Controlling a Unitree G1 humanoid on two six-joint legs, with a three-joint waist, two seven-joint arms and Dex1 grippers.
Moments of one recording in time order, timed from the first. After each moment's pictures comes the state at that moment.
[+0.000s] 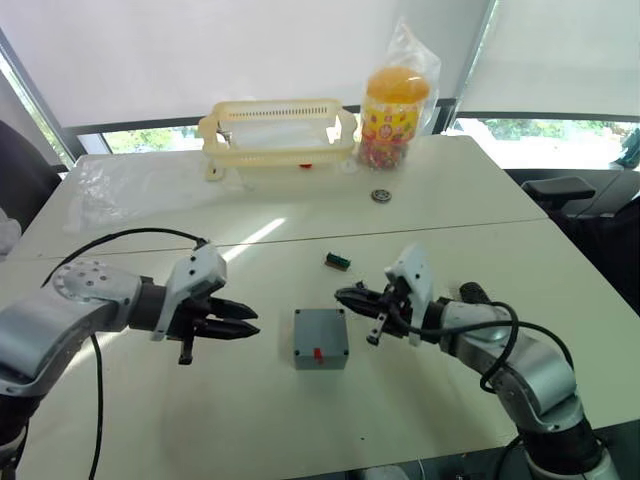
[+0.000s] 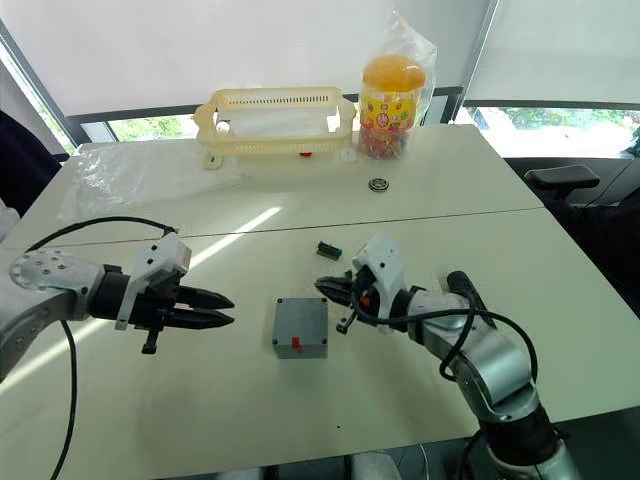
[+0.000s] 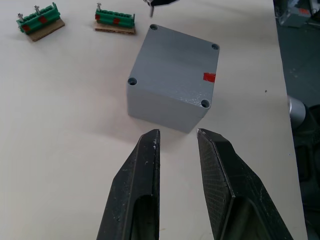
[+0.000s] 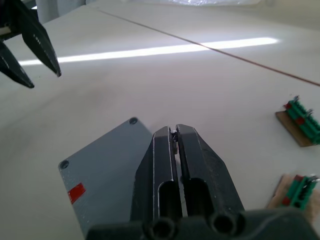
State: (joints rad) left arm -0.36 1.06 0.02 -0.45 -0.66 0.84 -1.14; right arm -0.29 -0.50 0.15 -0.57 0.44 0.83 0.61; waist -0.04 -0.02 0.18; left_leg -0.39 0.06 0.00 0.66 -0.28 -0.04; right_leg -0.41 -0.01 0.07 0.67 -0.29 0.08
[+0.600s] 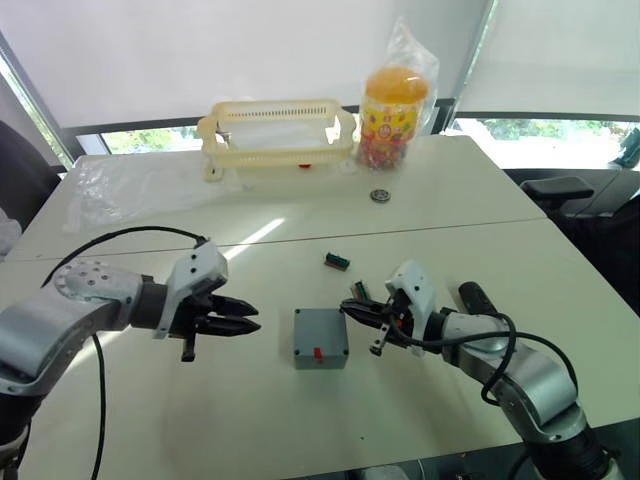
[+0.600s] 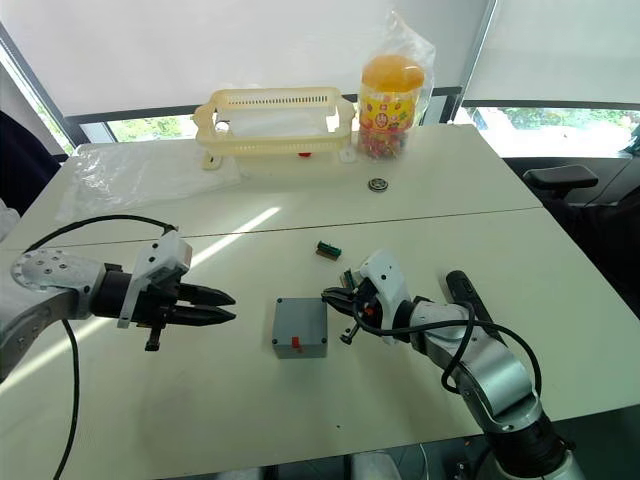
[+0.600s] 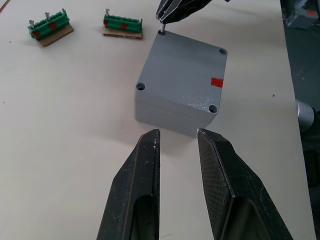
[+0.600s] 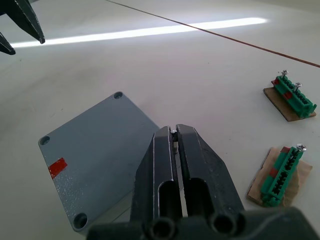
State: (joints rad) left arm -0.38 1.05 0.01 -0.45 -0.66 0.84 -1.12; right arm -0.26 -0.52 0.15 -0.55 0.40 0.79 0.58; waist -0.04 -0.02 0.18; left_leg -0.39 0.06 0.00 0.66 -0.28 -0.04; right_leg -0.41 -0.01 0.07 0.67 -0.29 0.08
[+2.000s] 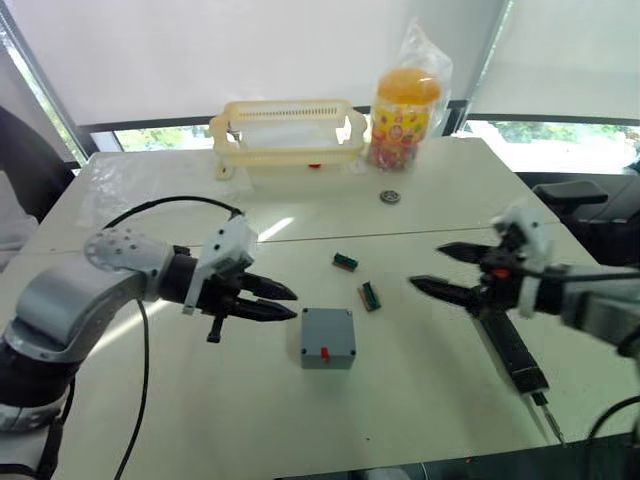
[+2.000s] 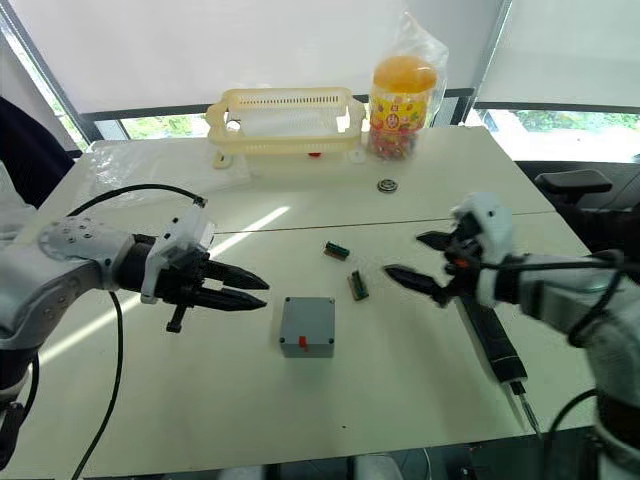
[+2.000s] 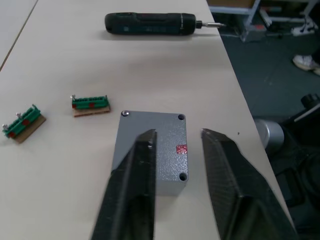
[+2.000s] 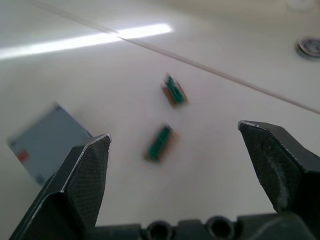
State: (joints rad) left arm -0.64 0.89 -0.15 -0.43 -0.63 0.74 -1.24; right arm -0.36 -1.17 -0.34 -0.51 0.79 1.32 0.70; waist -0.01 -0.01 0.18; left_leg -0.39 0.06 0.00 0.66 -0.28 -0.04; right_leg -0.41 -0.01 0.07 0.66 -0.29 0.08
